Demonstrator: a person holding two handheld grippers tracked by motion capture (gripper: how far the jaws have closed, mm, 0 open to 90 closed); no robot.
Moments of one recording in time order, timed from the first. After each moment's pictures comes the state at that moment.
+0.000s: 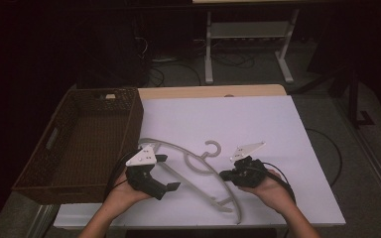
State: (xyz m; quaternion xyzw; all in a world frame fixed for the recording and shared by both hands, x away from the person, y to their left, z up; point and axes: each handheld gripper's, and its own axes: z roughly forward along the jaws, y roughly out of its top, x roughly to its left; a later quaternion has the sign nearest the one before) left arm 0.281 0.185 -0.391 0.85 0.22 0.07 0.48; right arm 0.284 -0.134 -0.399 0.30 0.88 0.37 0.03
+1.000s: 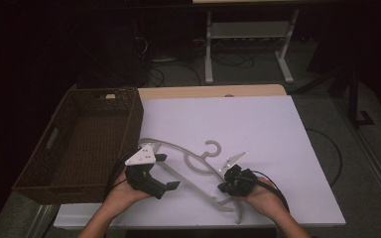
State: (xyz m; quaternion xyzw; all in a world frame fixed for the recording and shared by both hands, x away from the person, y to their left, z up) left arm 0.282 0.187 -0.390 0.85 0.22 0.07 0.48; right arm 0.280 -0.114 -0.433 0.30 0.91 0.28 0.02
